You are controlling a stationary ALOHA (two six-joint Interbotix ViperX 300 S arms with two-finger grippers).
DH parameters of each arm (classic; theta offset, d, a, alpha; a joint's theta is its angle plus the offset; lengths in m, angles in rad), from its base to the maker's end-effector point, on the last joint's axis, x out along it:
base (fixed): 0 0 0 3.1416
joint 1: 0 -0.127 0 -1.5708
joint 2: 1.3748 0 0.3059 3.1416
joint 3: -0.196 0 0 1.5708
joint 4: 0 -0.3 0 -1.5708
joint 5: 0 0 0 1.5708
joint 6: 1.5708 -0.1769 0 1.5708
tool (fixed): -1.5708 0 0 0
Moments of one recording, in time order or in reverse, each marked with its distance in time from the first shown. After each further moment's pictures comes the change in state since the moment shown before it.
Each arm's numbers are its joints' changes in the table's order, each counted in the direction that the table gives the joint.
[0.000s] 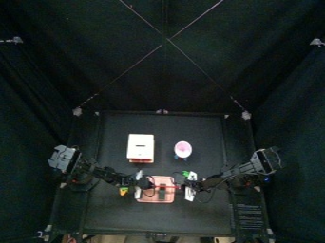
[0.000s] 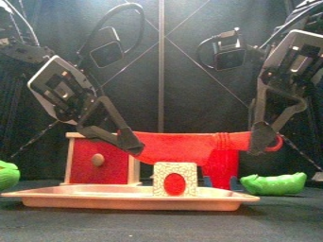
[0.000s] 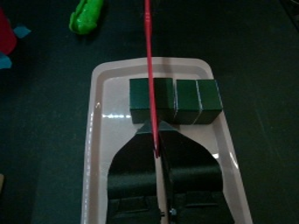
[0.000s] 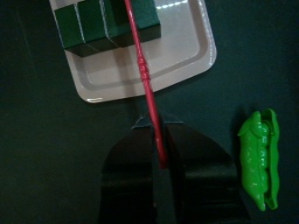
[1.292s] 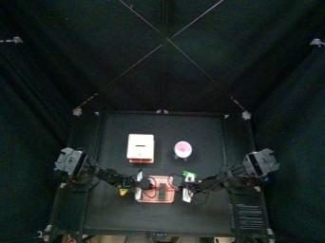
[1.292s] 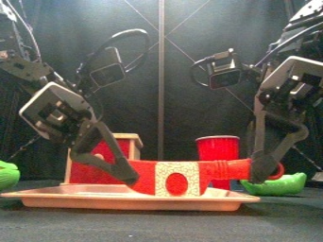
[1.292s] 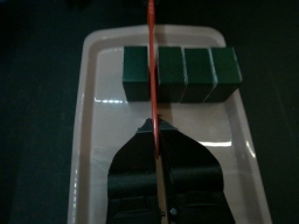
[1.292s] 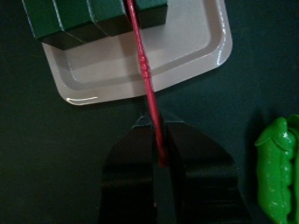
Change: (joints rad) left arm 0.006 -0.098 -0.008 0.031 0.000 0.000; right arm 0.002 -0.124 -0.020 -0.002 -0.044 0.000
